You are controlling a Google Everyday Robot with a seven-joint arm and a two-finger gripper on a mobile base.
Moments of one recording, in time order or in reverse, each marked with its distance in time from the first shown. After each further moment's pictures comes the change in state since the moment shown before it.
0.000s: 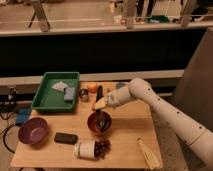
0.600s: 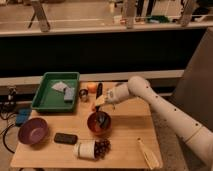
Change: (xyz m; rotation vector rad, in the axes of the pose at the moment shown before) arm 0.023 0.006 0.010 -0.012 0.012 -0.010
